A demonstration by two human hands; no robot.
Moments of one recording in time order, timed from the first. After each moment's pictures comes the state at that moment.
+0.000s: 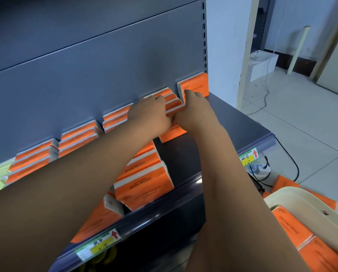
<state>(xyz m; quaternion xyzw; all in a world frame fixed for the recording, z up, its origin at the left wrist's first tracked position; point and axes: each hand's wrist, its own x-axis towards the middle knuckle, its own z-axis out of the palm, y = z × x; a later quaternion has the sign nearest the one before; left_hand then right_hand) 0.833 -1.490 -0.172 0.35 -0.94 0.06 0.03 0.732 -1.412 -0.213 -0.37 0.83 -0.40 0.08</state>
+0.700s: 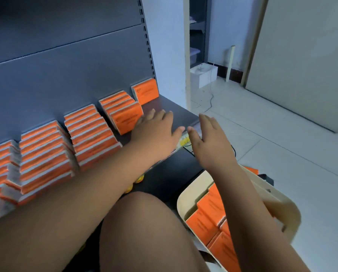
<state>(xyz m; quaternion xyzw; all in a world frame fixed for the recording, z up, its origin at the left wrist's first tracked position) 0.859 -1.311 -0.179 0.19 -0.98 0.01 0.06 0.785 -1.171 -0.229 -0.30 0.87 -0.40 -0.05</state>
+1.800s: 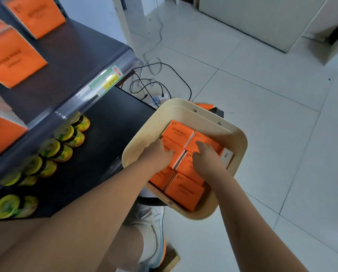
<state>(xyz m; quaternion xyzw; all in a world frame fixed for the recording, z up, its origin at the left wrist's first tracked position) 0.825 -1.174 -0.422 0.24 -0.89 -0.31 -0.24 0.791 -1.003 -0.445 -0.06 0.92 -0.29 0.25</state>
